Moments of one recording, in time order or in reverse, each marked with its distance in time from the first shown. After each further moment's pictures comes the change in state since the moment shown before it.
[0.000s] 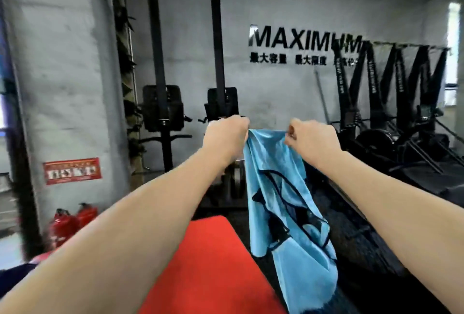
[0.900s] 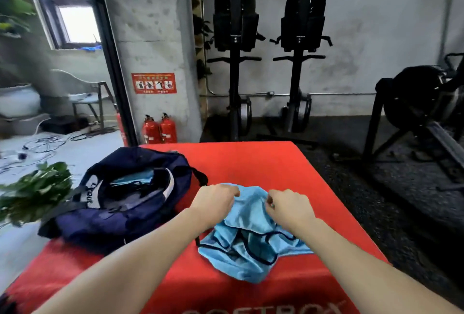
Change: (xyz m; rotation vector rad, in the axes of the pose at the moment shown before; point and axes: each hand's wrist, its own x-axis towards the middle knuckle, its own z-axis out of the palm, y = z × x) left_hand -0.377 -0.139 0.119 -0.105 -0.758 -0.230; right_hand -0.243 -0.253 0.213 0.211 -0.702 -0.262
